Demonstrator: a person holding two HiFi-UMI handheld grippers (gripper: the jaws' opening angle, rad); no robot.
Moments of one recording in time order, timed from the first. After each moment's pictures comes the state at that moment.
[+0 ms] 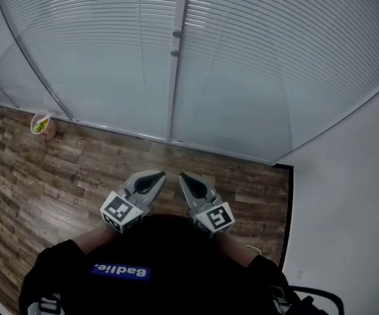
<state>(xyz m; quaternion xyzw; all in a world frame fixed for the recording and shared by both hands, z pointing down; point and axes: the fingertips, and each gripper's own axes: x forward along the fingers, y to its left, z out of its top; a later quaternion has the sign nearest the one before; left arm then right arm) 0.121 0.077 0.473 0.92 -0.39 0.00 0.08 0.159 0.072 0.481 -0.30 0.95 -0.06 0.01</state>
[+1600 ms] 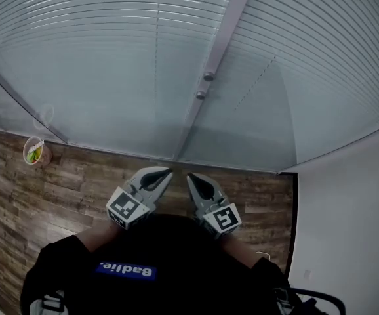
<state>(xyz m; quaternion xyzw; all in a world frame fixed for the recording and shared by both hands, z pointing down) 0.008 -0.114 0.465 0.94 -0.33 0.00 0.08 0.050 -0.109 0.480 -0.36 0.93 -0.07 -0.02</state>
